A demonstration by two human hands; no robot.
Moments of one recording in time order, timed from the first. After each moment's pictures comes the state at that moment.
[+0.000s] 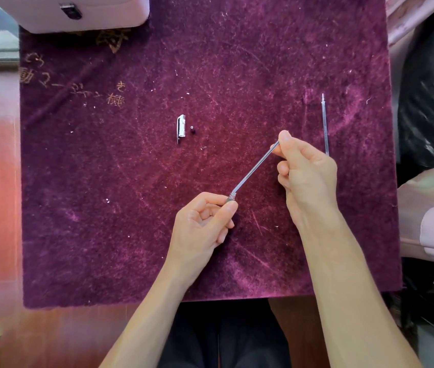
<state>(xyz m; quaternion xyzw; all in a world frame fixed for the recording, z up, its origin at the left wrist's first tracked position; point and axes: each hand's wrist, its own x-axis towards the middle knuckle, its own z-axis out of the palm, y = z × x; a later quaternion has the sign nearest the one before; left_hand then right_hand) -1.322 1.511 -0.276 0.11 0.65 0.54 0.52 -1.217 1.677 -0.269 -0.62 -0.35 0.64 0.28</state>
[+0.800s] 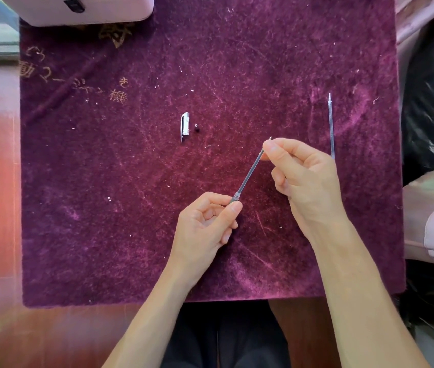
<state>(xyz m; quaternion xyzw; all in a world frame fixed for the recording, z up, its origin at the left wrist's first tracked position) -1.322 1.508 -0.279 0.12 0.64 0.55 0.53 -1.210 1.670 -0.262 -0.52 -0.48 0.67 0.22</state>
